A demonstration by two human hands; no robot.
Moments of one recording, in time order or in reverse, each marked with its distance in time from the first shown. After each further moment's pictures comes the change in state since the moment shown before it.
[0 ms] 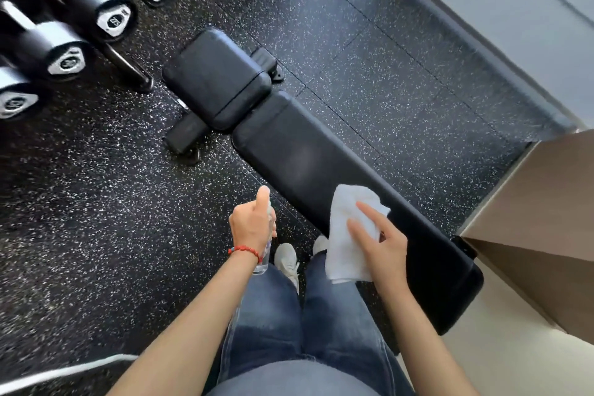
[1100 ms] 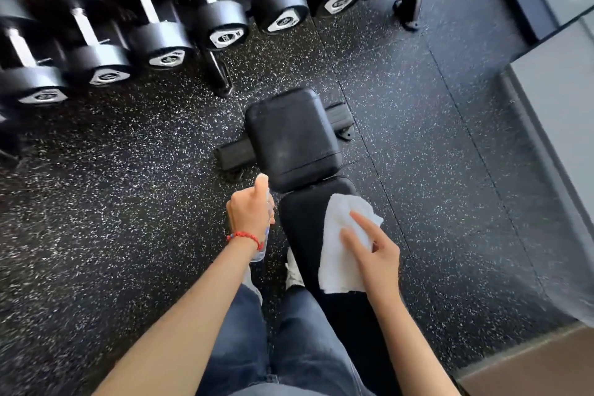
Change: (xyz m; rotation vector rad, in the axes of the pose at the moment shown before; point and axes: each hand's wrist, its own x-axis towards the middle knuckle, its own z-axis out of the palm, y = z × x) left_hand 0.196 0.139 -0.069 -0.139 0.418 -0.125; right_hand 0.179 -0.157 0.172 -0.223 -0.395 -0.083
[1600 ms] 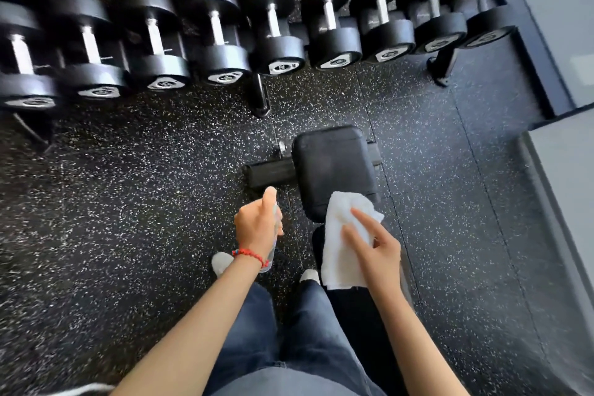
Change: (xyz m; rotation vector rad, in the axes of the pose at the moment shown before) left_hand 0.063 -0.015 -0.110 -0.306 -0.004 -0.053; right_hand 0.003 -0.067 0.126 -0.133 -0.091 -0.174
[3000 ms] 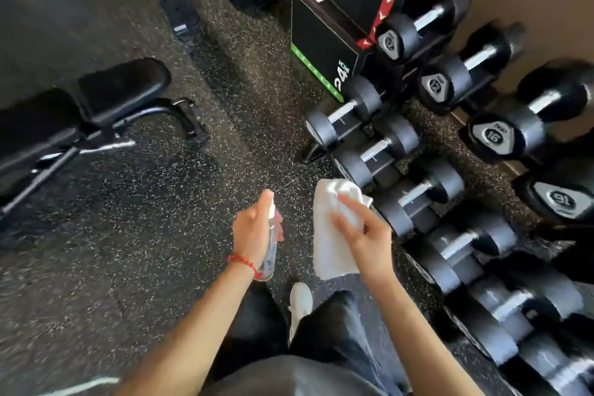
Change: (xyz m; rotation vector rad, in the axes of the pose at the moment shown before) left_hand 0.233 0.024 -0.542 -0.538 0.989 -0.163; right_hand -0.026 -0.317 0.647 -0.298 -1.152 -0.585
